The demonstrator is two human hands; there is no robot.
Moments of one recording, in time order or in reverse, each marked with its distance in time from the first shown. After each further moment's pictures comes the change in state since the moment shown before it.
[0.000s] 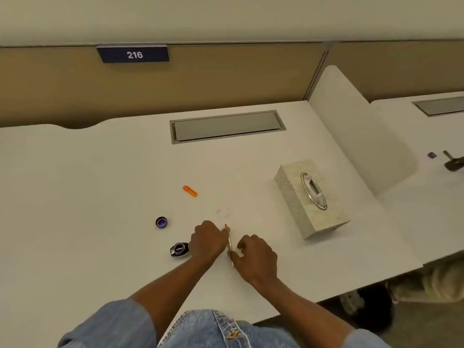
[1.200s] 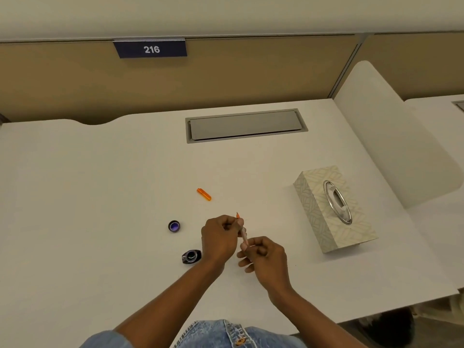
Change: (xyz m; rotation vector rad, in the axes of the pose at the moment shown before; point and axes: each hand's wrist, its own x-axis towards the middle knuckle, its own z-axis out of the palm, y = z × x) left_hand -0.009 0.019 -0.036 -0.632 -0.011 0.072; right_hand 0.005 -0.027 -0.033 0.979 -0.073 0.219
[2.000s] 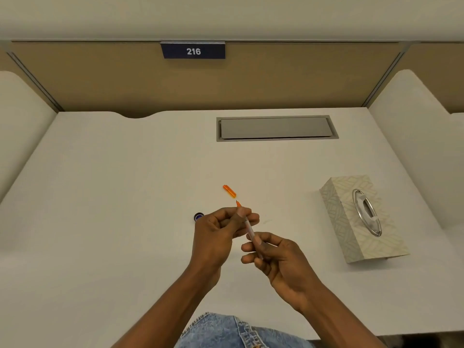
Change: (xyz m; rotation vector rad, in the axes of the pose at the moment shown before) left_hand -0.064 0.033 -0.074 -0.432 -0.047 0.104; right_hand -0.044 -0.077 0.000 0.528 -0.420 0.264
